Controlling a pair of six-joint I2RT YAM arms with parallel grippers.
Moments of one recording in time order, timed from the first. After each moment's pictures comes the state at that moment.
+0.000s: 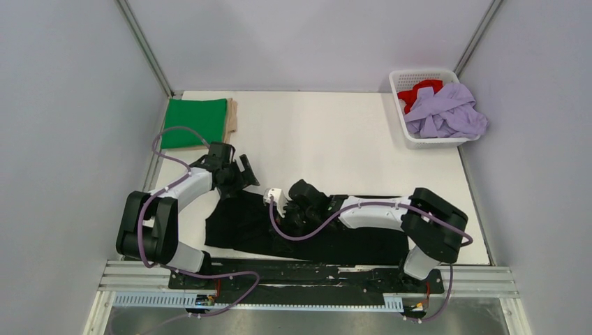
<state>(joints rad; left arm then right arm) -0.21 1.45 0.76 -0.36 0.15 -0.66 1.08 1.61 0.84 0.07 -0.50 0.06</state>
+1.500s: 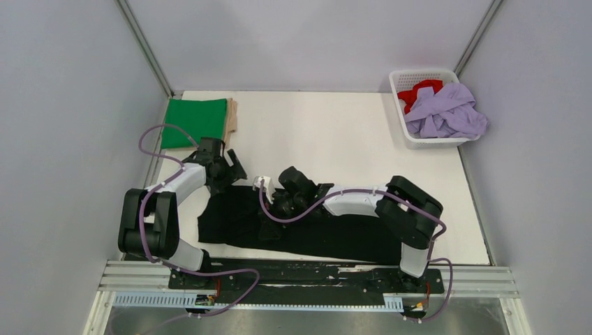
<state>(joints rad) -0.10 1.48 0.80 -0.38 0.05 -0.64 1.02 1.84 1.04 0.17 -0.61 0.14</state>
